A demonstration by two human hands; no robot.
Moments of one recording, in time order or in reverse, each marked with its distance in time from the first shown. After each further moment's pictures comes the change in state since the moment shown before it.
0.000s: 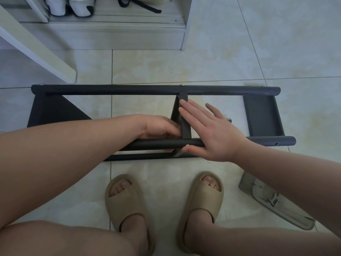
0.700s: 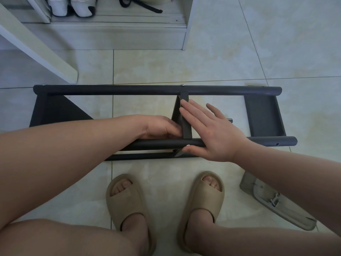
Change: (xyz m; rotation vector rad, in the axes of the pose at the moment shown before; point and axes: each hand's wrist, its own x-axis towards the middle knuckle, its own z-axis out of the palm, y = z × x) left_hand 0.000 -0.002 -0.002 0.032 0.021 0.025; right_hand 0.000 -0.001 -0.001 0.002 -0.002 -0.001
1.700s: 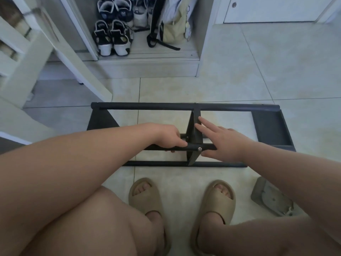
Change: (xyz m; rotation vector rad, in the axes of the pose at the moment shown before) left_hand -0.095 0.037 0.033 0.918 0.320 -0.220; right_hand -0.007 -0.022 -0.036 0.077 -0.341 0.203
